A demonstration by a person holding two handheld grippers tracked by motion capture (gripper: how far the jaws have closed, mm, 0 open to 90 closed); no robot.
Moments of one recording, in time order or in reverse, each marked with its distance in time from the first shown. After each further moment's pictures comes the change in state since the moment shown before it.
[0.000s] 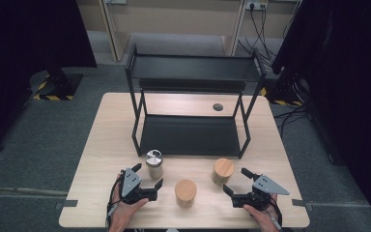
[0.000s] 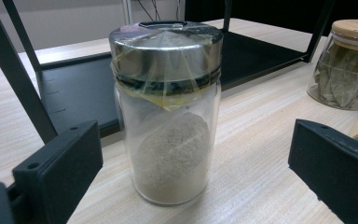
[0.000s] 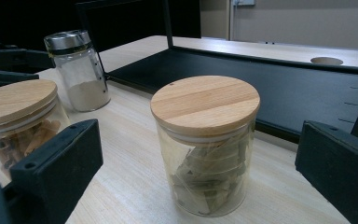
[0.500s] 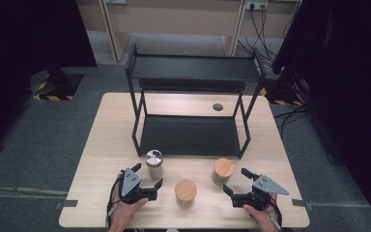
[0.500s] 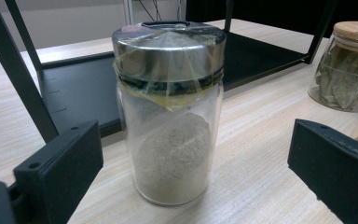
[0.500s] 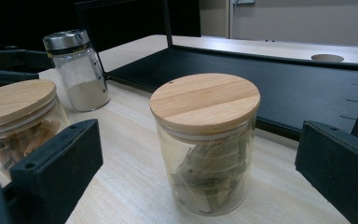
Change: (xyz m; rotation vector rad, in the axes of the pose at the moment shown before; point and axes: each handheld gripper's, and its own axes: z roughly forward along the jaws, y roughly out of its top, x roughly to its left) left arm 0.000 0.000 0.001 -0.001 0.004 -0.011; right arm 0.000 0.000 0.001 0.004 0.001 0.012
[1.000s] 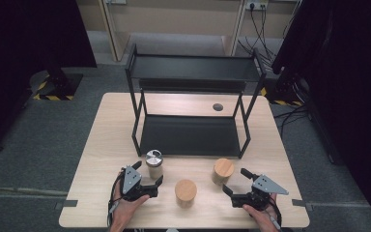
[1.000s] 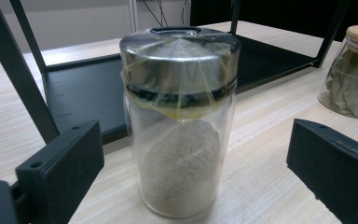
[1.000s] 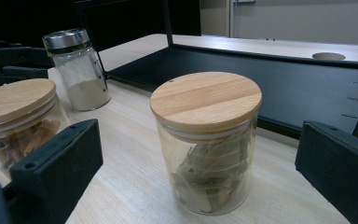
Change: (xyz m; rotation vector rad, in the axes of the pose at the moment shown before) left arm -0.001 0.003 0.008 -0.004 0.019 0.001; right arm 0.000 0.000 0.001 0.003 0.001 0.003
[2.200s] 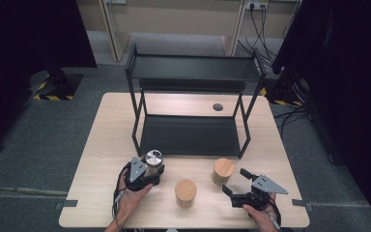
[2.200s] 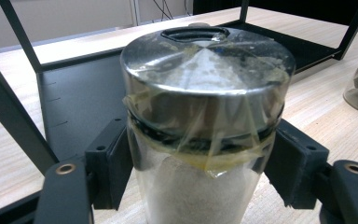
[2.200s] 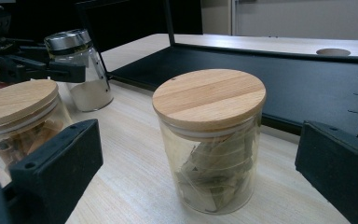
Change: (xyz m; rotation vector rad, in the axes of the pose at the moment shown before) left arm 0.003 0.020 0.025 0.064 0.013 0.030; right arm -0.001 -0.002 0.002 0.000 0.011 0.019
